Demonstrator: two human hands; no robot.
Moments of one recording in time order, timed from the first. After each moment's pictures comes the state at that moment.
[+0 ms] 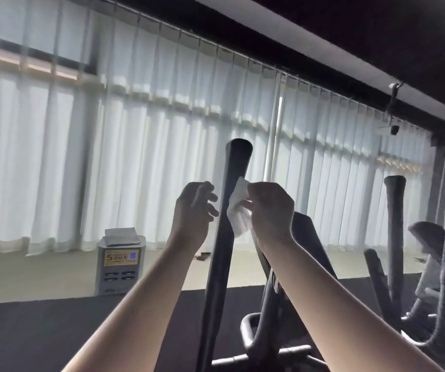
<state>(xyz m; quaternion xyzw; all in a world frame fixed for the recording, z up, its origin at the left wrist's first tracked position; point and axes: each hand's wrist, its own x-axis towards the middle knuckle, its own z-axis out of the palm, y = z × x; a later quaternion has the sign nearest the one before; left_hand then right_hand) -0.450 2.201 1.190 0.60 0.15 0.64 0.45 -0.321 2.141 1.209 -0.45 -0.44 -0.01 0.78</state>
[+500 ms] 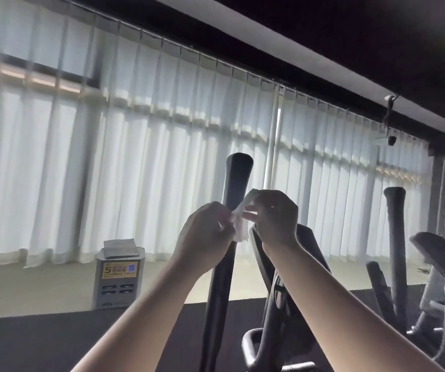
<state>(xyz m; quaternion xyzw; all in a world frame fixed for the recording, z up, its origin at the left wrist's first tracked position) -0.456 2.184 1.189 0.78 0.22 0.56 0.18 -0.319 2.137 1.226 -0.44 -0.45 0.01 0.77</state>
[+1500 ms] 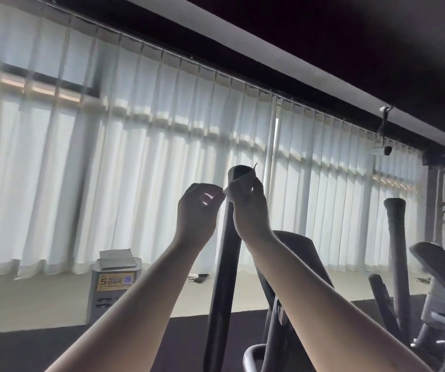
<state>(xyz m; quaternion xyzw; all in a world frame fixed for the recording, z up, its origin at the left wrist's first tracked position) -0.439 2.239 1.234 0.66 0.15 0.69 0.27 -0.341 2.181 1.256 -0.47 -0.55 -0.09 0.68</state>
